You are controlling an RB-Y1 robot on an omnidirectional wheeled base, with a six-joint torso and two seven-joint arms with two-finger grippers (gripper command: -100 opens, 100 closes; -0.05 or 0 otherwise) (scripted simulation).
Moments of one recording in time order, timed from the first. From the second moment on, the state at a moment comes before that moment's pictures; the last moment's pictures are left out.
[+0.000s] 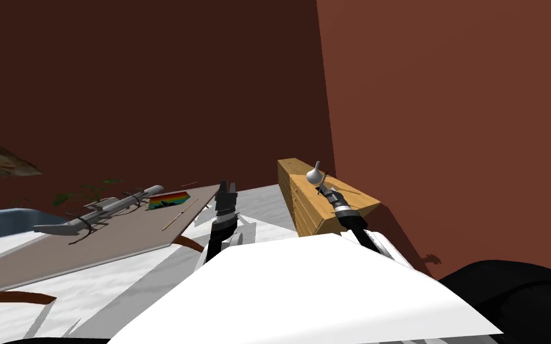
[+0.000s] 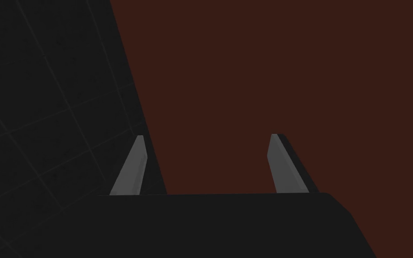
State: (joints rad) left arm 0.50 -0.03 -0.07 -2.23 -0.10 -0.58 -0.04; right arm 0.60 -0.18 -0.18 -2.22 0.38 -0.10 0.40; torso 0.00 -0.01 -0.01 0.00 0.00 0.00
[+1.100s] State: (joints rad) left arm 0.50 -0.03 -0.07 -2.23 -0.10 -0.58 -0.04; right arm 0.53 -0.12 -0.31 -2.07 0.54 -0.04 0.64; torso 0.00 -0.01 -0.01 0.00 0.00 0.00
